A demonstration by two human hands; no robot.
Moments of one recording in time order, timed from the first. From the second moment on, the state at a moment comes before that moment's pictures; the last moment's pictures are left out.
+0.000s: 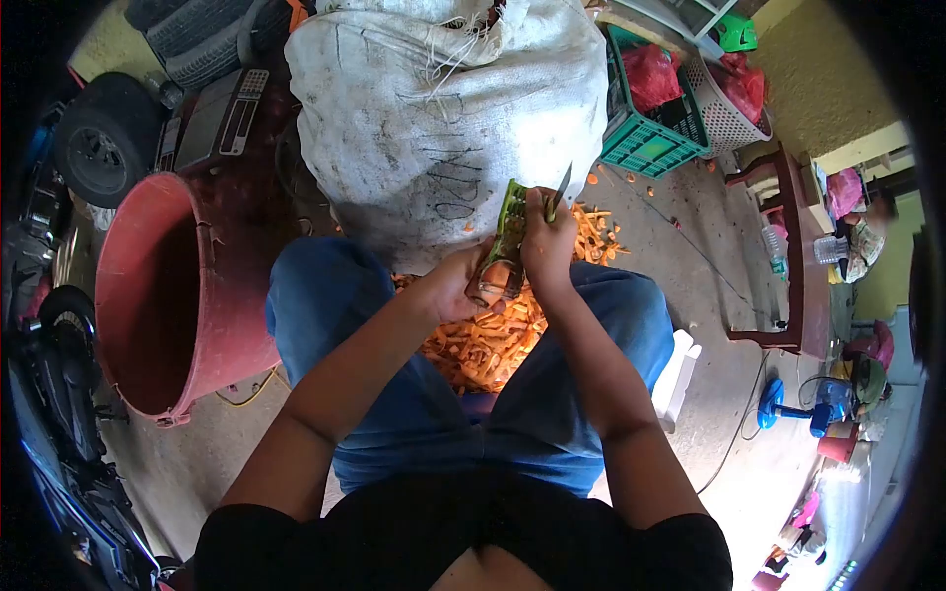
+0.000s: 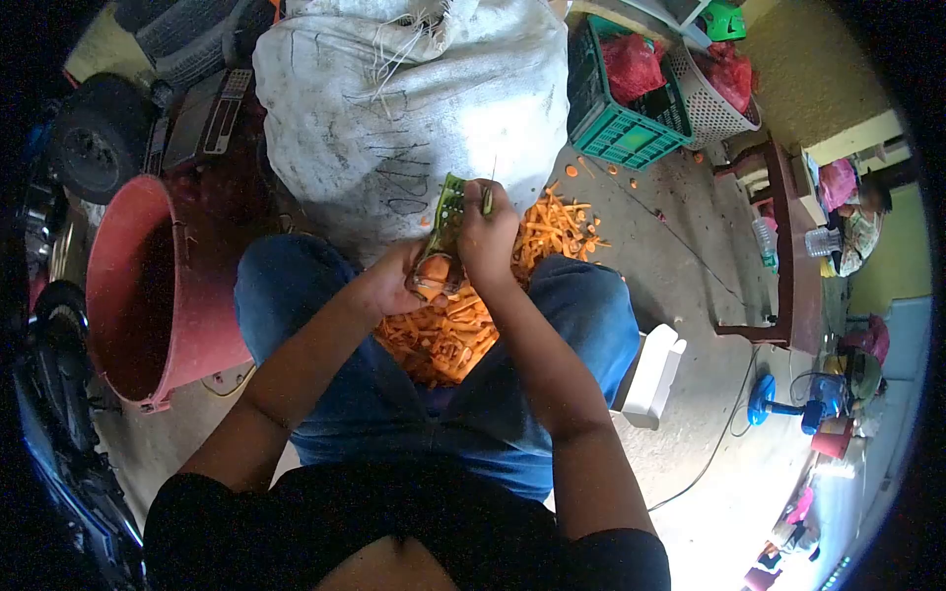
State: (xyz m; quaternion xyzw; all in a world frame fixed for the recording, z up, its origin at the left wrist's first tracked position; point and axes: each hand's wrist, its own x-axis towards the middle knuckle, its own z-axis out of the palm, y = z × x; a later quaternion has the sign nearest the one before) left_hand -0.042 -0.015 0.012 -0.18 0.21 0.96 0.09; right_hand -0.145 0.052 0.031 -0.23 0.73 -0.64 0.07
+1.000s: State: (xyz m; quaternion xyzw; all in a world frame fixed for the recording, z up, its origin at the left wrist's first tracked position) left_hand -0.037 -0.015 0.013 -0.24 0.24 0.94 0.07; right_hand -0.165 0.066 0.053 -0.11 0.66 -0.73 0.12
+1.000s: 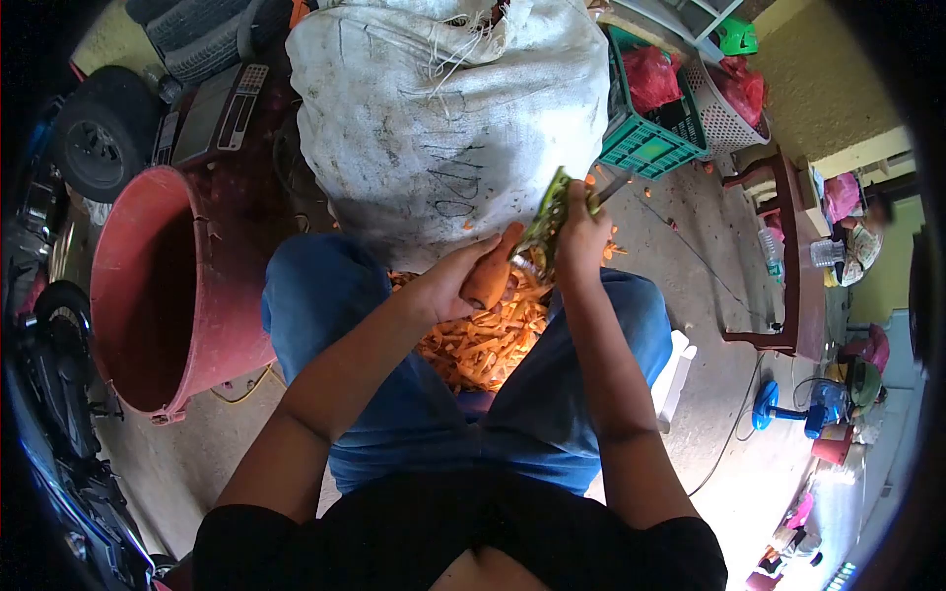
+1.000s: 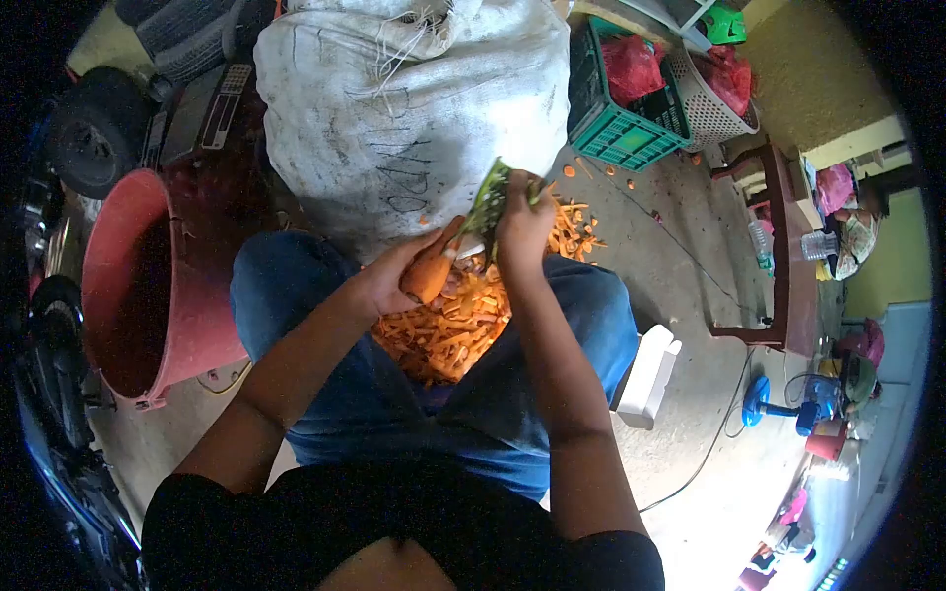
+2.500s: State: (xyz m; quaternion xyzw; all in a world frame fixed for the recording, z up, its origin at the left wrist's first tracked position) left_hand -0.042 -0.010 0.017 -0.21 0.25 0.95 0.02; right_hand -0.137 0.057 0.044 -0.30 0.75 -0.58 0.06
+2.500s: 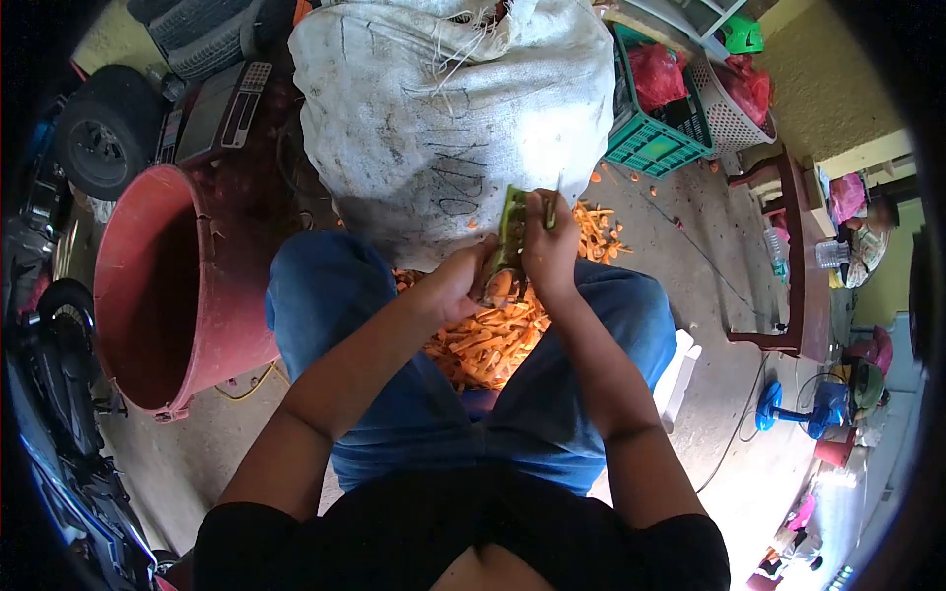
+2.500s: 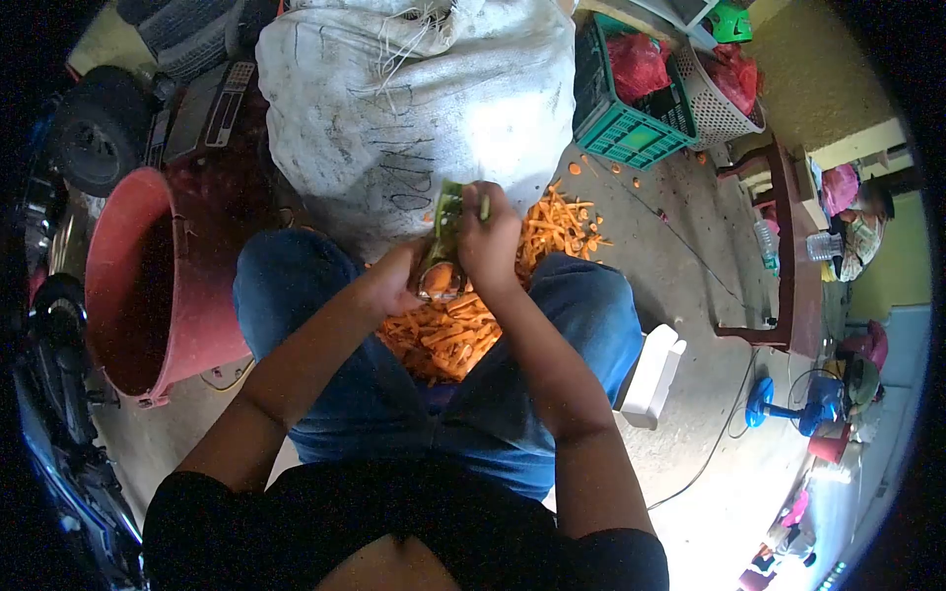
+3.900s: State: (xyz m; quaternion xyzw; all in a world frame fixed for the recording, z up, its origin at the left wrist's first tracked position) left_hand -0.048 -0.007 0.022 -0.32 0.18 0.93 -0.01; right_hand -0.137 0.056 0.034 -0.26 0.76 -0.60 0.05
